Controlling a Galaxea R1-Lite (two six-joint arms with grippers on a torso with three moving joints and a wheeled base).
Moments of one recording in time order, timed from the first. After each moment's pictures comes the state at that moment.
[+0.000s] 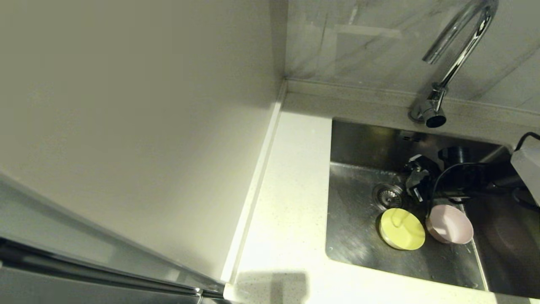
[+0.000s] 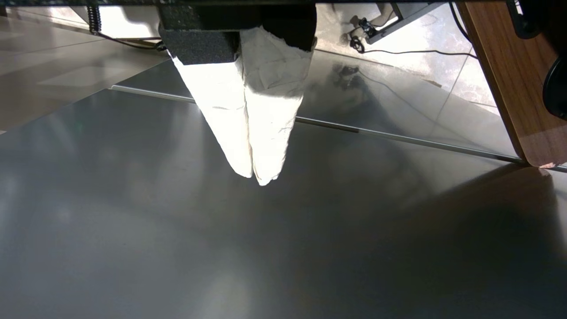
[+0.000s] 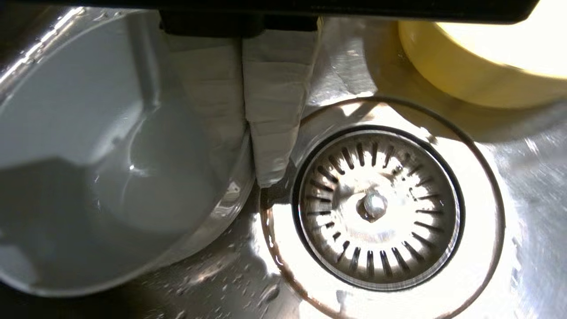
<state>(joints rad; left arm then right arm) 0.00 0.00 0.00 -0.01 0.00 -0.01 -0.23 2.42 -1.61 -0.05 0.20 -0.52</state>
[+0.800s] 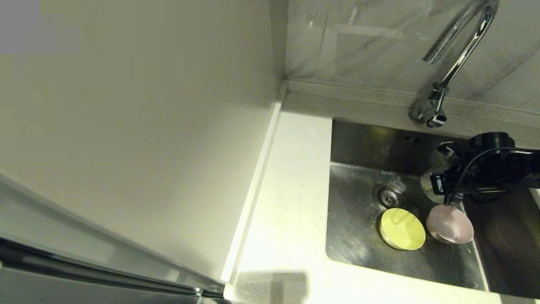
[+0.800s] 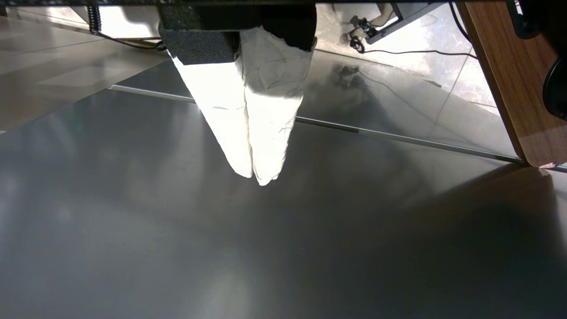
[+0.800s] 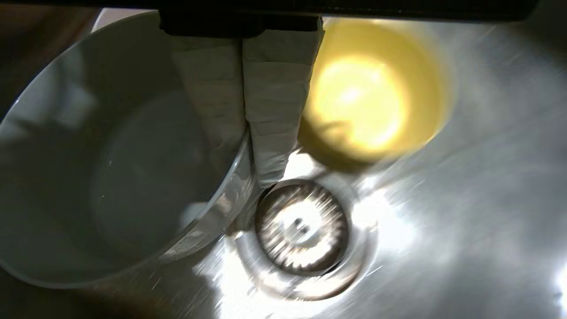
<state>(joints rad) 0.00 0.00 0.00 -0.01 0.00 -0.01 -0.29 2.16 -1.40 0.00 0.36 -0.29</state>
